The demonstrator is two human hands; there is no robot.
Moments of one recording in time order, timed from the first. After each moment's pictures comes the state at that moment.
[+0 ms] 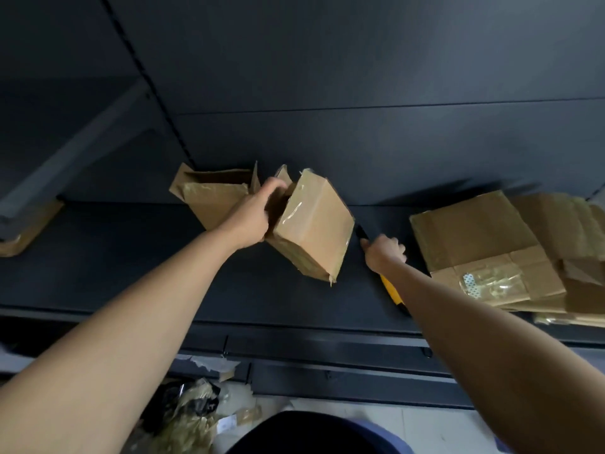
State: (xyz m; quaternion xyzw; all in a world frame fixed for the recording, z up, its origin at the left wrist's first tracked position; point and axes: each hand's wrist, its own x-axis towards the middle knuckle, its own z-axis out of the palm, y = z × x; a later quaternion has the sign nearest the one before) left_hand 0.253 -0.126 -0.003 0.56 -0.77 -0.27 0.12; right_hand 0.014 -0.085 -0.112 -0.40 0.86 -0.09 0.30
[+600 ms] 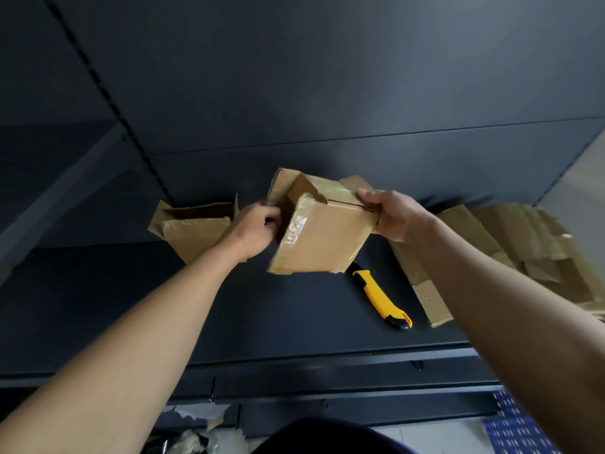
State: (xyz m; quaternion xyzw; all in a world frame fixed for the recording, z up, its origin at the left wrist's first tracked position) left_hand 0.228 -0.151 0.007 0.51 -0.79 -0.30 0.18; right_hand -0.038 -0.106 -0.001 -0.25 0.53 -0.50 0.64
